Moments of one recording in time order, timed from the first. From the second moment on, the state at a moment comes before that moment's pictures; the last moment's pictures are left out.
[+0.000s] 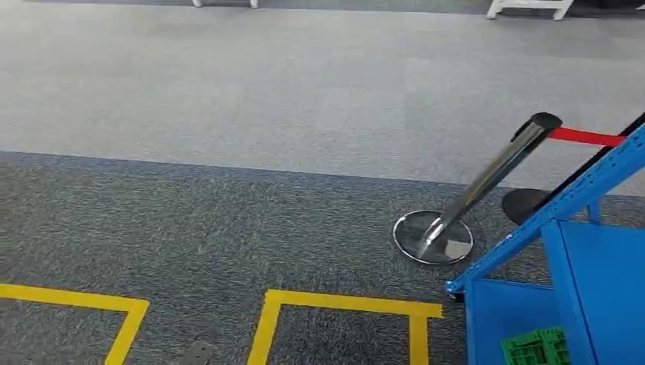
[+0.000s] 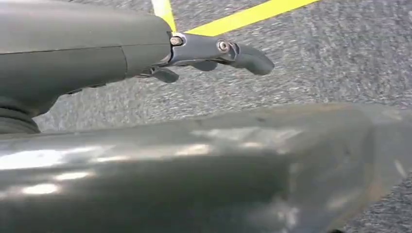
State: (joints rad) left arm -0.03 -0.15 0.33 -0.19 -0.68 0.42 -0.06; right arm -0.09 0.09 -0.19 -0.20 0.92 0.22 0.25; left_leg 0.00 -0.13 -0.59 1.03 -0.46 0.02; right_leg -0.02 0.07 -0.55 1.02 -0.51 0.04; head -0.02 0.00
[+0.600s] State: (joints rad) left arm -0.03 -0.14 0.34 -0.19 -0.67 0.43 -0.06; right arm -0.09 0.10 -0.20 -0.20 0.91 0.16 0.25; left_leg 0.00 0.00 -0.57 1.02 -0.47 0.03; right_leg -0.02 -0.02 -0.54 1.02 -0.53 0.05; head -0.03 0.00
